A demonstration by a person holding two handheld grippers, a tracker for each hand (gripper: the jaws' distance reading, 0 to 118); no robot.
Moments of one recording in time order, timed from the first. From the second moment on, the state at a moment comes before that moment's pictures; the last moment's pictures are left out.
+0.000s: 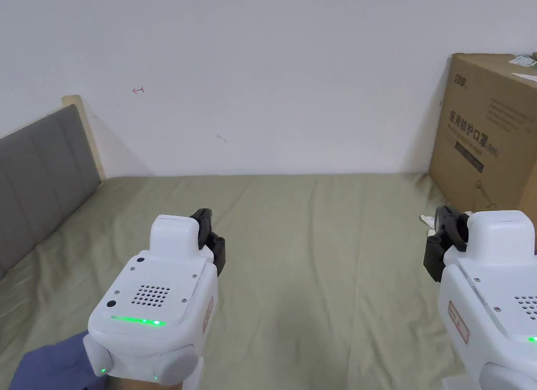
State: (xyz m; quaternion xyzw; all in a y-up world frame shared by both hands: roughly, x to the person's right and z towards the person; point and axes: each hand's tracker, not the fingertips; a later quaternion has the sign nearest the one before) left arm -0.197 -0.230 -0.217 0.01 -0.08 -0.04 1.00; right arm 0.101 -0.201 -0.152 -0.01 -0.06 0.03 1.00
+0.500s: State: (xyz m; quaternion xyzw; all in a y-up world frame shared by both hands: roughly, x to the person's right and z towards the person) left arm -0.202 -0.229 -0.215 0.01 -0.08 -0.04 1.00; right arm 0.098 -0.200 -0.151 -0.01 -0.06 0.03 1.00
